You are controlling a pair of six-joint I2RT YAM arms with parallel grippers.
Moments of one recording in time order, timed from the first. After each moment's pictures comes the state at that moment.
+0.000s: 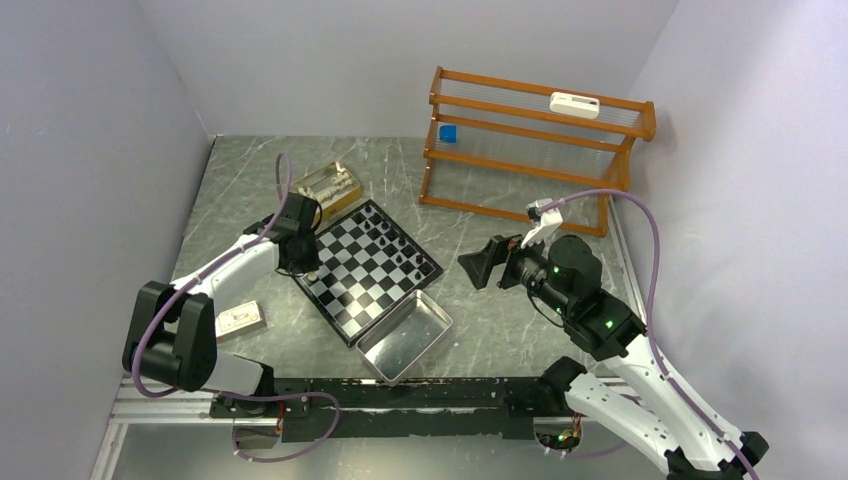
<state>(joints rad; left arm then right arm) -0.31 1.41 0.85 -0.54 -0.19 -0.48 0.67 0.64 0.79 -0.40 0.02 0.41</state>
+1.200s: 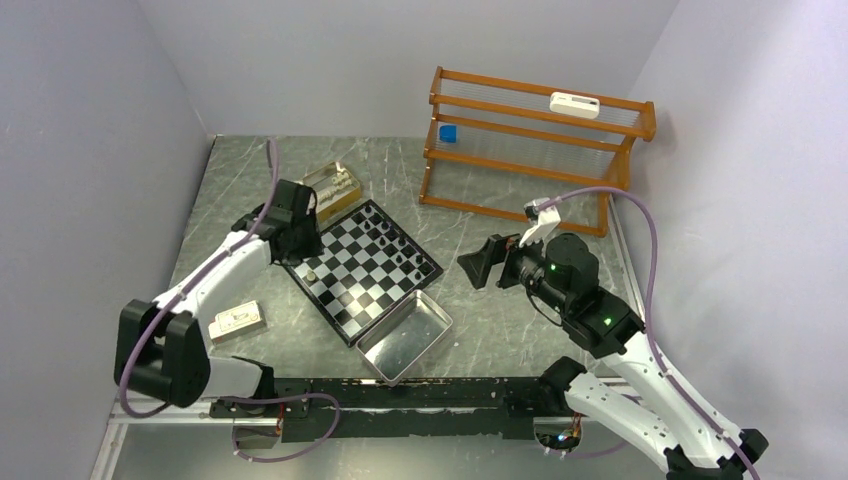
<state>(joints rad) -0.32 1.36 0.93 -0.61 -0.20 -0.48 0.67 0.66 0.80 -0.42 0.03 0.41</state>
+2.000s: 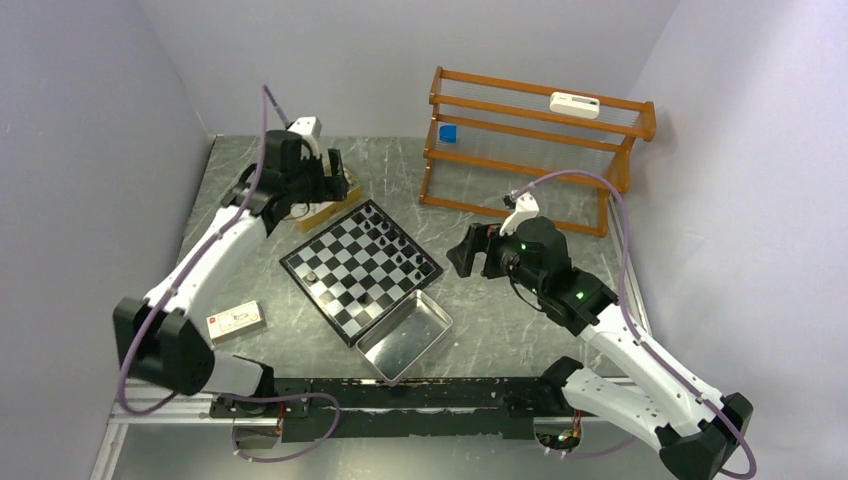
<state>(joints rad) -0.32 1.33 1.20 -0.41 0.01 -0.29 0.67 0.84 0.82 -0.41 0.06 0.46</state>
